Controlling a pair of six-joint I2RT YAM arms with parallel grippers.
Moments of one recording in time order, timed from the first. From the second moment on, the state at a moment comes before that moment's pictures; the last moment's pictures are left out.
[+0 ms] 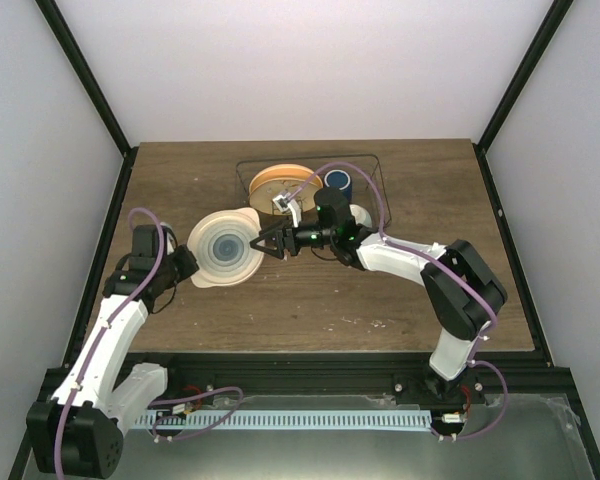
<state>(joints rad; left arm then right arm) -0.10 0.89 0.70 -0.65 0.08 -0.60 0.71 1.74 1.07 0.38 -0.81 0.45</state>
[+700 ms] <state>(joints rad) -0.10 0.85 0.70 -0.68 0.05 -0.60 0.71 1.71 1.07 0.28 -0.66 0.37</state>
